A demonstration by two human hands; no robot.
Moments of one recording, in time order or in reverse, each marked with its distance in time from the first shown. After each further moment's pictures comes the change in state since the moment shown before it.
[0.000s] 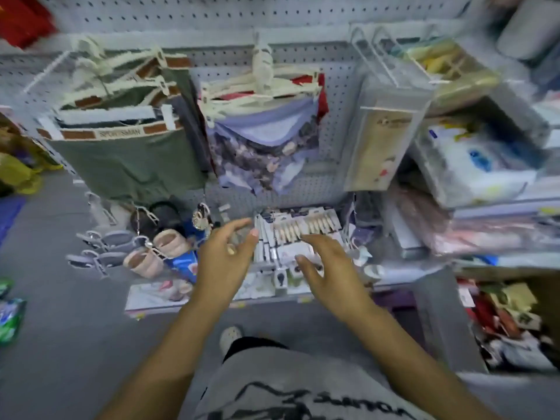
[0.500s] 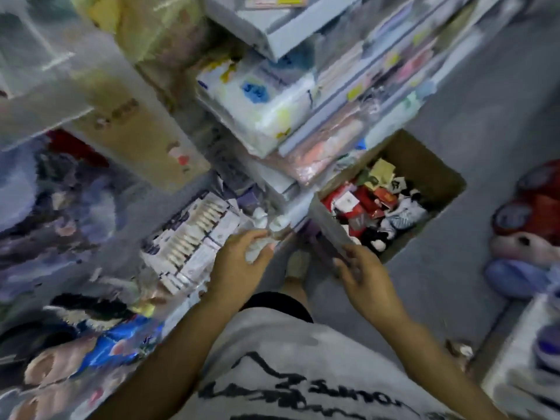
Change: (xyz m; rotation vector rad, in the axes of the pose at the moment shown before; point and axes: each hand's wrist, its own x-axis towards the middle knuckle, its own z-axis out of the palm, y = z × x) left_hand -0.008 0.078 0.278 0.264 -0.827 0.201; right_hand -0.172 0.200 -0.110 0.218 0.436 0.801
